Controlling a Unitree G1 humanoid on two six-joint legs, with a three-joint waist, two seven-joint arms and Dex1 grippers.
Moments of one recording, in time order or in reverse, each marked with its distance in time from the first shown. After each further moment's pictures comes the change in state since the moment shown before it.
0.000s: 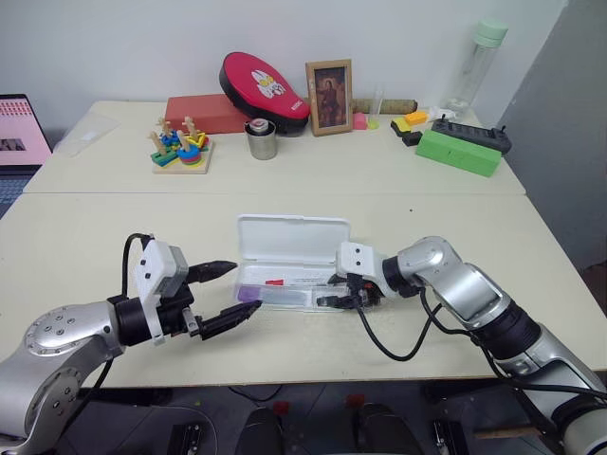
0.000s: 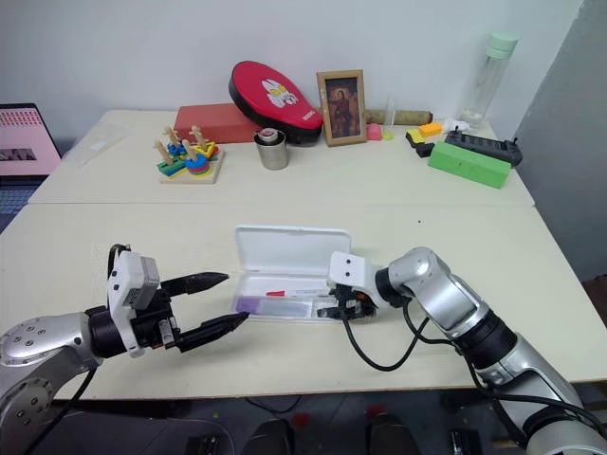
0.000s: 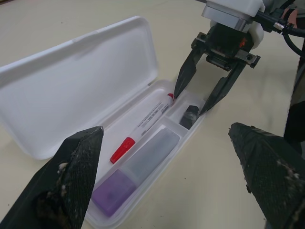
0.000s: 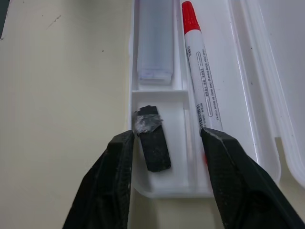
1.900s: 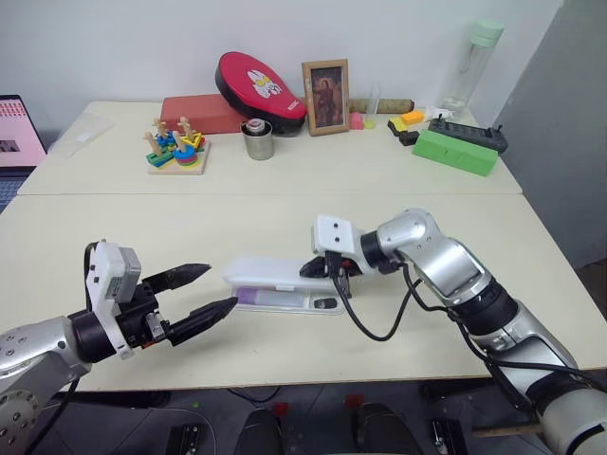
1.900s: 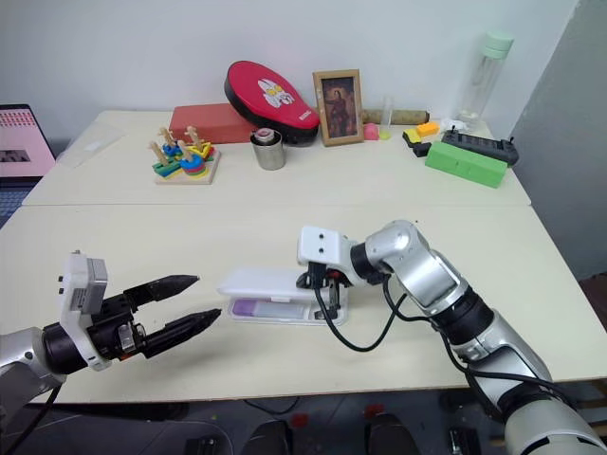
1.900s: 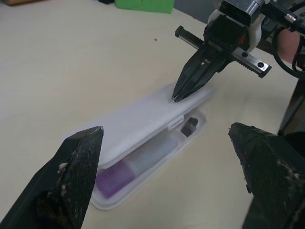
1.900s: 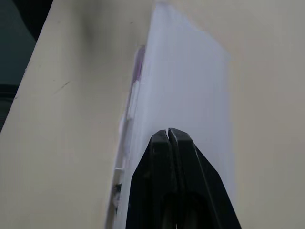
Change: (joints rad) left arm 0.158 0.019 0.216 -0.034 -0.196 0.066 0.023; right arm -0.119 0.117 0.024 0.038 -0.027 -0.047 0.035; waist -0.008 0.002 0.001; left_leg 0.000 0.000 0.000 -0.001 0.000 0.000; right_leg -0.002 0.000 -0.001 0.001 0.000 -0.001
